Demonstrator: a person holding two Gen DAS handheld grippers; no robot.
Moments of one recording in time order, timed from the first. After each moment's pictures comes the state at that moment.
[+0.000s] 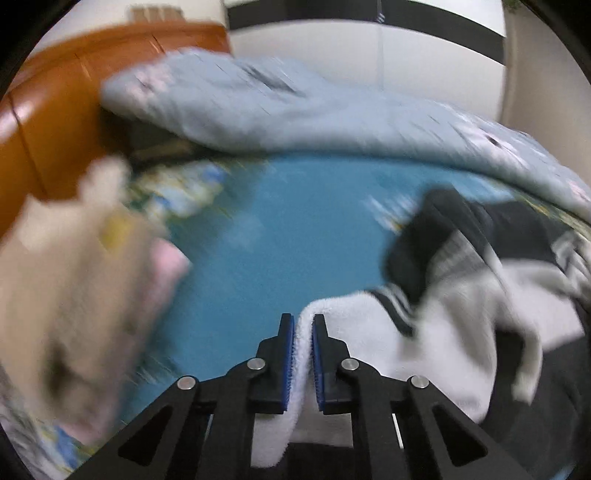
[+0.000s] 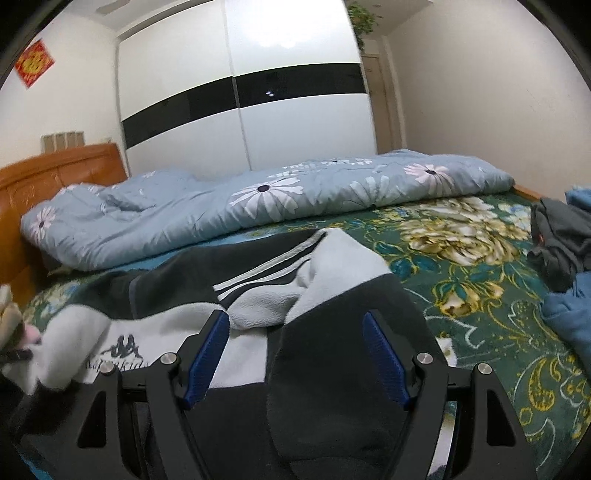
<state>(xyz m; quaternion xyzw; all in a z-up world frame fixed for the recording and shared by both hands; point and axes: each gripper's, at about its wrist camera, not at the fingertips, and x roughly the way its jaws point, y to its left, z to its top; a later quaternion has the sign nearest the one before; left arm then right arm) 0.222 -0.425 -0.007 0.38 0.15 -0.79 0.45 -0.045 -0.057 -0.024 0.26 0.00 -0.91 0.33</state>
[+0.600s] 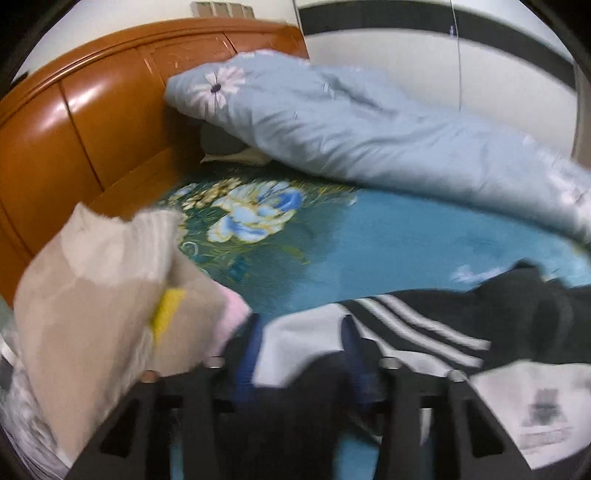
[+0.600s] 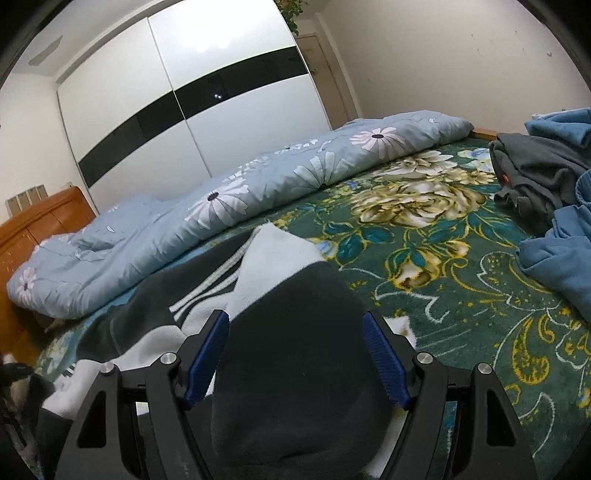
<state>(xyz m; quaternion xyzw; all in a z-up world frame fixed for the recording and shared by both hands) 0.211 -0.470 0.015 0.33 0.19 -0.74 0.56 -0.081 -0.012 -0.027 0.31 -0.09 -0.90 0.29</state>
